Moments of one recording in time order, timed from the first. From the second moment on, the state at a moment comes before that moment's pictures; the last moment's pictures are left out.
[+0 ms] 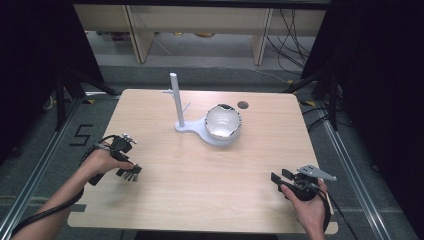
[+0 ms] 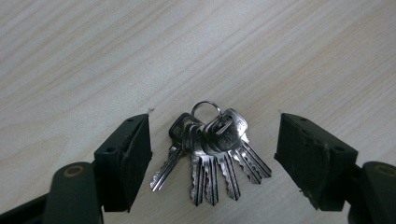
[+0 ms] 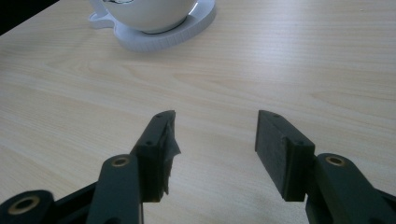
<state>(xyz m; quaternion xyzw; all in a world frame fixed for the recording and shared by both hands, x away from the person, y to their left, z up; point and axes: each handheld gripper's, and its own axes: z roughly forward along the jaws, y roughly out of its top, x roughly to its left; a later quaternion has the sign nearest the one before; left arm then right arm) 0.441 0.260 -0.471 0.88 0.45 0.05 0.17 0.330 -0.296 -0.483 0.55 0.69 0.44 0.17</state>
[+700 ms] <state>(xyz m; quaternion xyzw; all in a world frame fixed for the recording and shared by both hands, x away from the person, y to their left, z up) 0.449 0.256 -0.483 0.88 0.46 0.03 0.14 0.333 -0.297 -0.485 0.54 0.69 0.45 0.17</state>
